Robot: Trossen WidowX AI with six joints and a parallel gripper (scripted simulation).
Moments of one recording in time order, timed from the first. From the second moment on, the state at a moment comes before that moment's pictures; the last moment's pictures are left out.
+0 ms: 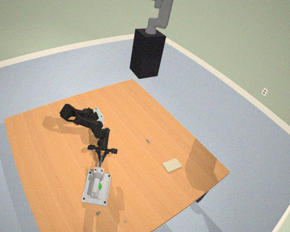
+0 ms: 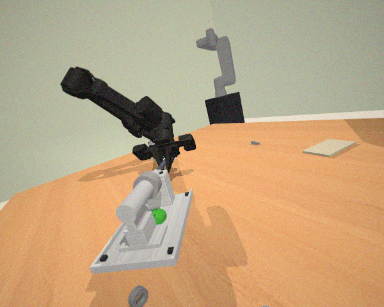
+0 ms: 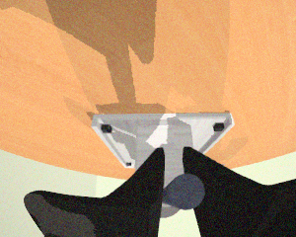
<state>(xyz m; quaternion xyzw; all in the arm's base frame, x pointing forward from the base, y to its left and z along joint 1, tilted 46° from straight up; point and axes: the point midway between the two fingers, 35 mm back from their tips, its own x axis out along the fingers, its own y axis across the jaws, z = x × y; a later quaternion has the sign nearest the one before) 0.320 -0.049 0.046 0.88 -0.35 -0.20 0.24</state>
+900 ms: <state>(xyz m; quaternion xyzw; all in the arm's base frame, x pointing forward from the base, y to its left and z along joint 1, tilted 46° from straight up) 0.323 -0.050 0.047 0.88 -0.35 -0.20 0.24</state>
